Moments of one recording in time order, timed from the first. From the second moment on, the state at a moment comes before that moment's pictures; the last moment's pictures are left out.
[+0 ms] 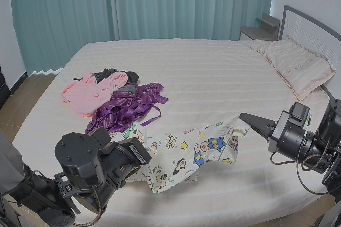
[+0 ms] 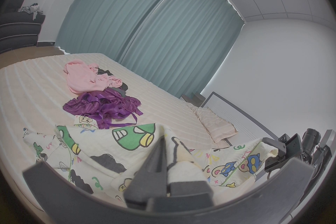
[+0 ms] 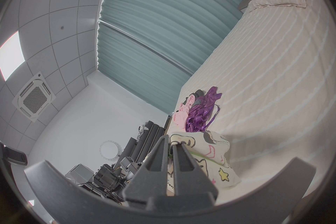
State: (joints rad) left arm -0.83 1.77 -0.37 -1.29 0.50 -0.63; right arm 0.61 1.51 -0.34 -1.15 0.13 0.93
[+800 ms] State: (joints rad) left arm -0.83 1.77 -0.37 -1.29 0.50 -0.63; right arm 0.60 1.51 -0.34 -1.15 0.13 0.93
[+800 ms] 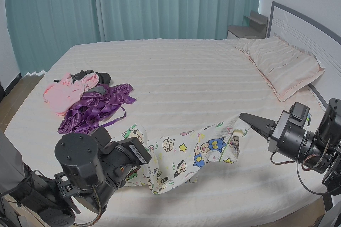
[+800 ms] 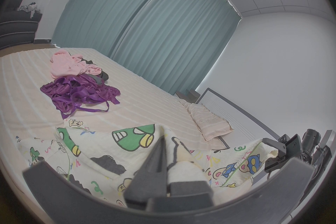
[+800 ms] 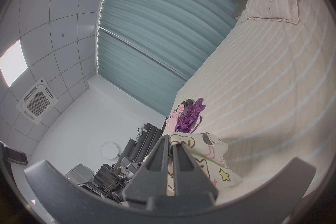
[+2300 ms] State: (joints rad) left arm -0.82 1.69 -0.35 -1.29 0.57 -0.62; right arm 0.61 1.40 -0.29 -1.14 0.11 0.91
